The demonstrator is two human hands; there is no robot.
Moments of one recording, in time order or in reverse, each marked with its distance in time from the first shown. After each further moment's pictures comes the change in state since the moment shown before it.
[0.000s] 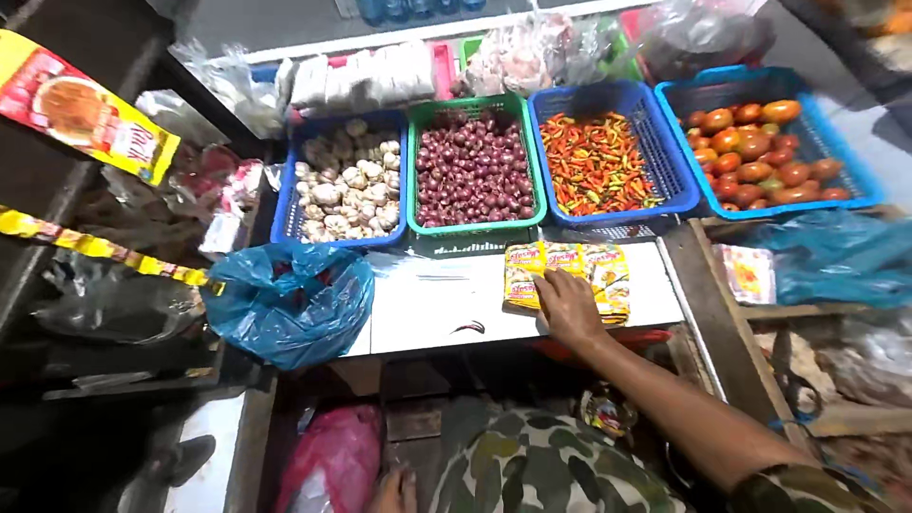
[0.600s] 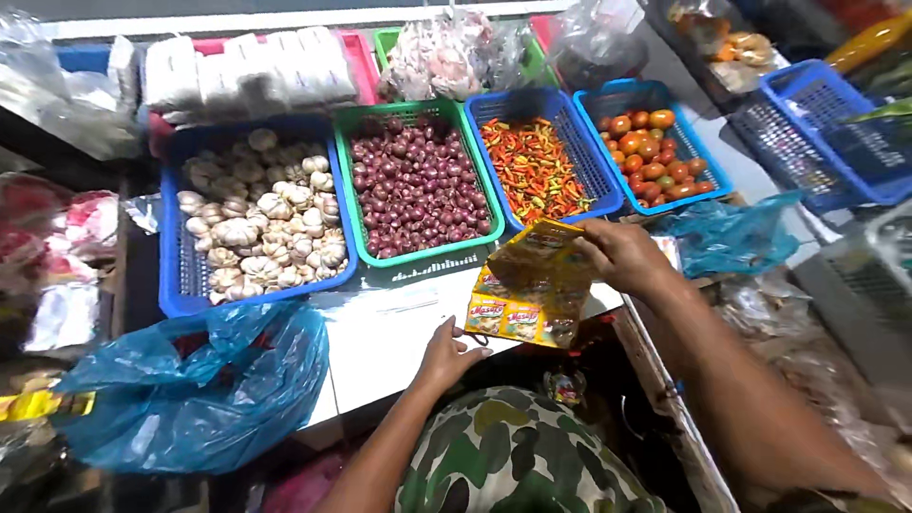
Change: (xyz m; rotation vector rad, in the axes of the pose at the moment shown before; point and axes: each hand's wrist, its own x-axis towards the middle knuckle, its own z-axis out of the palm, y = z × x) left_hand 0.255 0.230 -0.004 -0.329 -0.627 0.330; right_hand 0.052 0.034 -0.183 0.140 0.032 0.120
